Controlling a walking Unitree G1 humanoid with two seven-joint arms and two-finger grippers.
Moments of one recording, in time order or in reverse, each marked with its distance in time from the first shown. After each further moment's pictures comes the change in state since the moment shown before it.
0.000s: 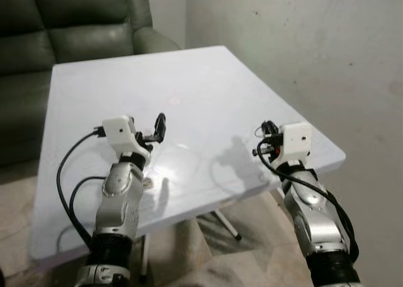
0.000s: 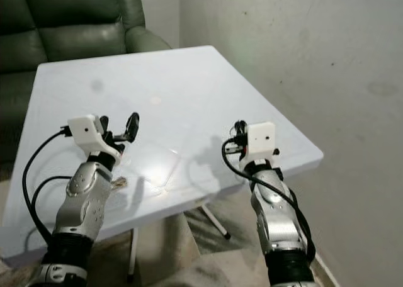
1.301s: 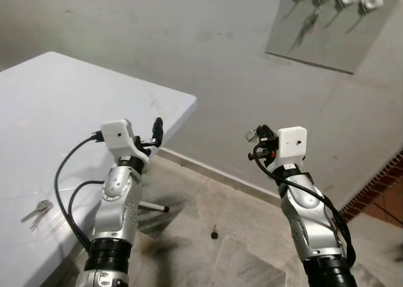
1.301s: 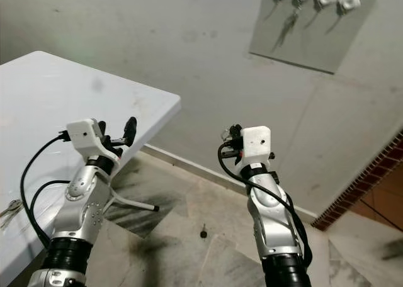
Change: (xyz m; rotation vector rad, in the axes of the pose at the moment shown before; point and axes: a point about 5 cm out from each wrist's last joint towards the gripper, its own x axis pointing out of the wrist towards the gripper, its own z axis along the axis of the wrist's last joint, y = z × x) left arm 0.000 -0.016 -0.002 -0.015 0.010 -0.040; right arm -0.008 -0.014 -0.003 -0.017 0.026 -0.039
